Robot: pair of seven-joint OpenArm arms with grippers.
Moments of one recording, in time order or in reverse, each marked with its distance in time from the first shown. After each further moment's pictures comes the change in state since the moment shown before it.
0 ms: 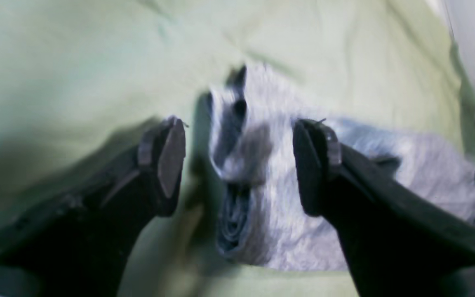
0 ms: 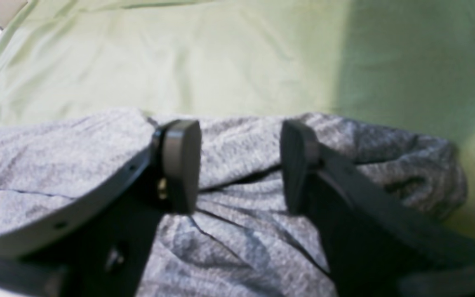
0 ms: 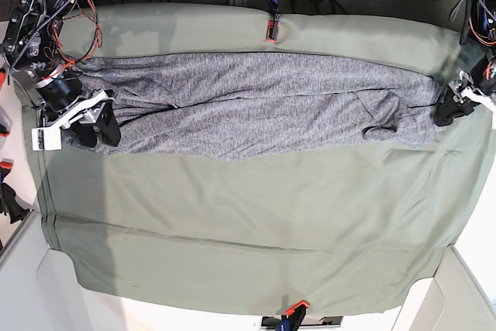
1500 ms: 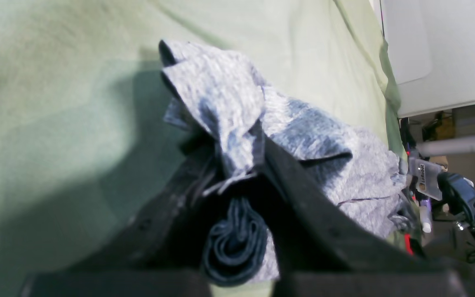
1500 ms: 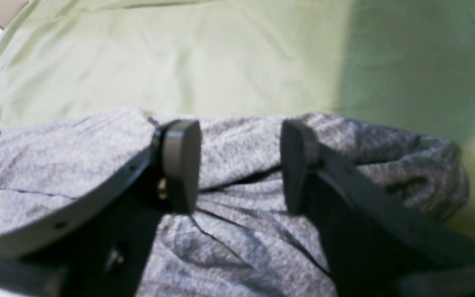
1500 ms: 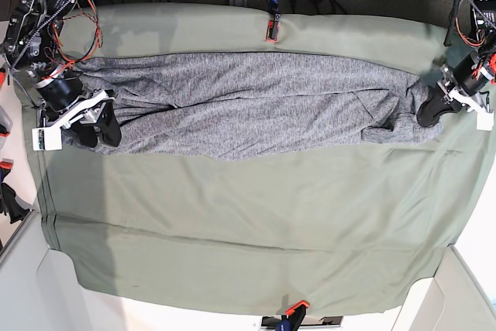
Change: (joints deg) left arm -0.8 1.5 3.5 -1.3 -12.9 -0.2 4.4; right arm 0.0 0.0 0.0 0.0 0.0 0.0 0.0
